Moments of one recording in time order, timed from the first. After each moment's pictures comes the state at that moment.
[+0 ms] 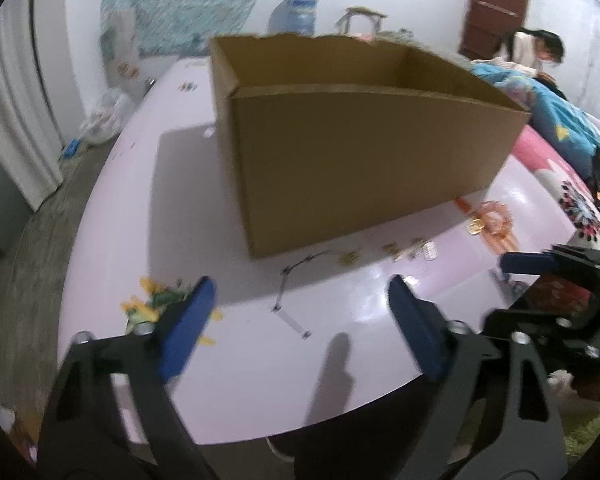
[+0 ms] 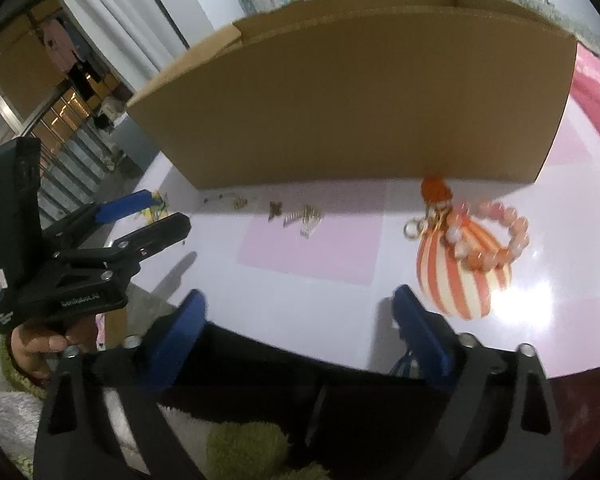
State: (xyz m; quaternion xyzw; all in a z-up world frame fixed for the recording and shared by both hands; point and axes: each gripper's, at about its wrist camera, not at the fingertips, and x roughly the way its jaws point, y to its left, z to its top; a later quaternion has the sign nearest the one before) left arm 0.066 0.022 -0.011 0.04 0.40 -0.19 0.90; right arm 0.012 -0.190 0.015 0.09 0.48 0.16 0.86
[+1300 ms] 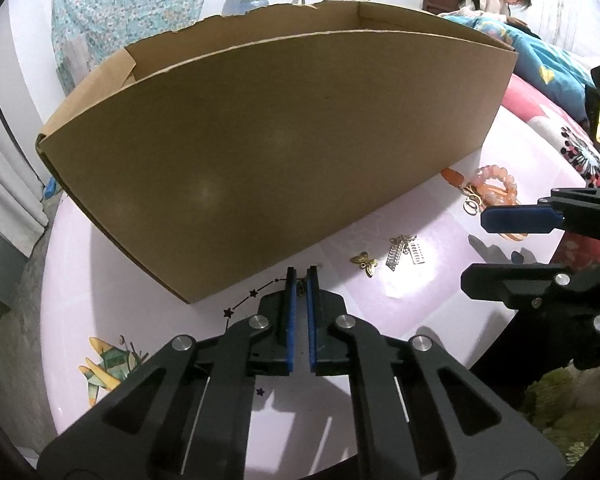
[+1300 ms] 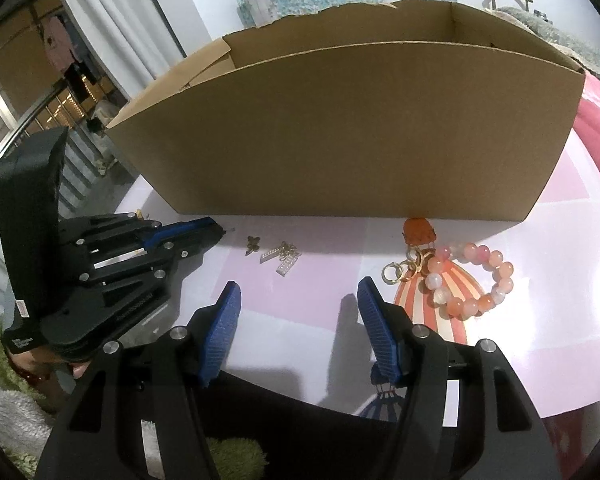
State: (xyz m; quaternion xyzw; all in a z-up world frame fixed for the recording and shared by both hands) left arm 0.085 -0.035 -0.034 0.13 0.42 -0.22 0.87; right arm 0.024 -0.197 0.018 0.07 0.46 0.15 0.87
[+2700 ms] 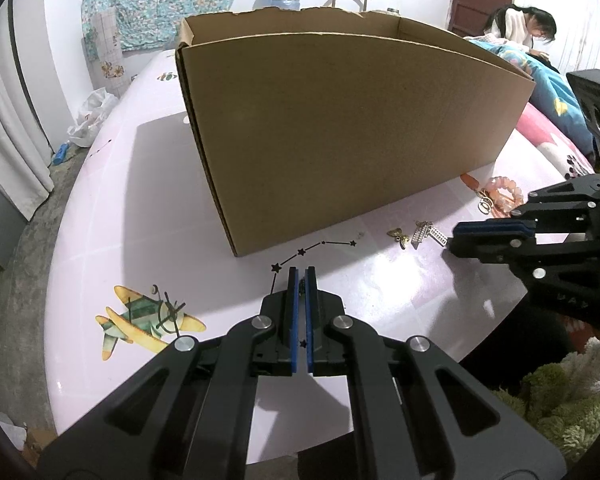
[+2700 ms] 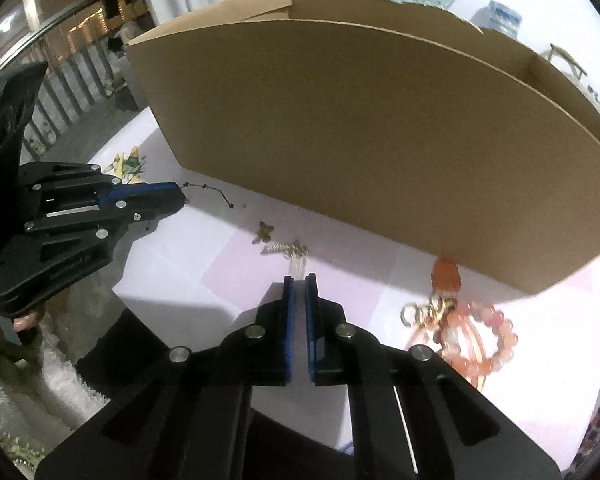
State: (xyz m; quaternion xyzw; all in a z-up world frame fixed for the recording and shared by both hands) left arm 0.078 0.006 -0.036 0.07 0.42 -0.20 0.88; right arm 0.041 -0.161 0.010 -0.08 0.49 0.18 0.85
